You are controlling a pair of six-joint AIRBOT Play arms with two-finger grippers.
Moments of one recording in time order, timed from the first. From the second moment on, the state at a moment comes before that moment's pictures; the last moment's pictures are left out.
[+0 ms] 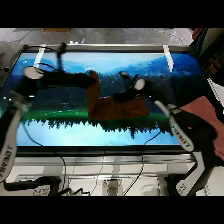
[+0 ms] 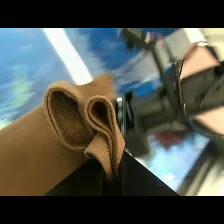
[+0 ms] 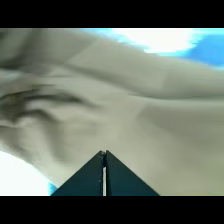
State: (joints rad) left arm -0.21 -1.49 1.42 0.46 -0.96 -0.88; right arm 0.27 -1.82 1.63 -1.04 1.03 1.38
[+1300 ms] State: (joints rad) left arm -0.55 -1.69 1.42 0.37 -0.57 -0.80; right arm -0.20 -1.82 1.31 -0.76 1.18 1.15
